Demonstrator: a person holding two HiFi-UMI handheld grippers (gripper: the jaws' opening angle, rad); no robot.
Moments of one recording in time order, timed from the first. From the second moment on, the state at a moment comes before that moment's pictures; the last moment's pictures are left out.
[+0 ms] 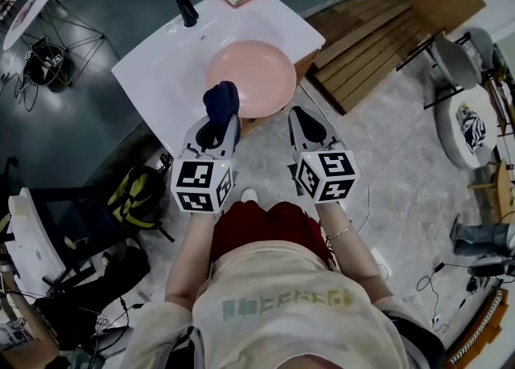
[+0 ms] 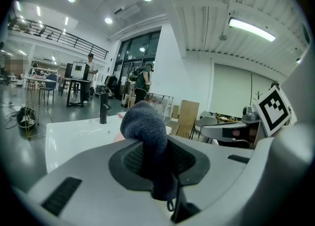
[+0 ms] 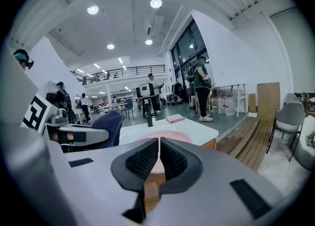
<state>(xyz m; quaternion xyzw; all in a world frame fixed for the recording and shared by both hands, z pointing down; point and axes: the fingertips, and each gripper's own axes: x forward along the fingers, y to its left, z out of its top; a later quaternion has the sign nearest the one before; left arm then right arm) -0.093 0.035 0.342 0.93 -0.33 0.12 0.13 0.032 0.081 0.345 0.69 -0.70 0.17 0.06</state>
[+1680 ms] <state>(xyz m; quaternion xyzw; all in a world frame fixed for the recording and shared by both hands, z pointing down) 0.020 -0.129 0.387 0.88 -0.42 0.16 0.17 0.158 -0.106 0.432 0.53 -0.77 0.26 0.23</state>
